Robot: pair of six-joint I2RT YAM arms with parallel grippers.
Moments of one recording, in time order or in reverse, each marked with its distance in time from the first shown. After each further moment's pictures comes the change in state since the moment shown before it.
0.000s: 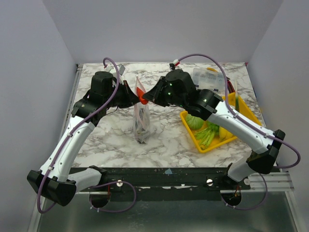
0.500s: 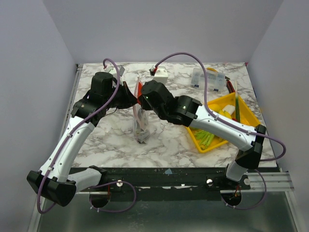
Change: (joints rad) left arm 0.001 -0.003 0.000 -0.032 -0.032 0.027; right arm 0.192 0.183 0.181 -0.064 0.483 -0.300
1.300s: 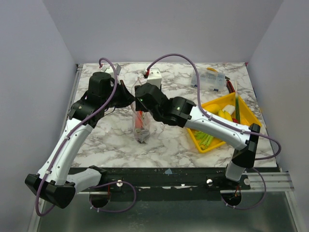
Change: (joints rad) left arm 0.000 -0.023 0.017 -0.010 -0.084 0.010; right arm 0.019 0.069 0.024 -0.021 0.082 -0.117
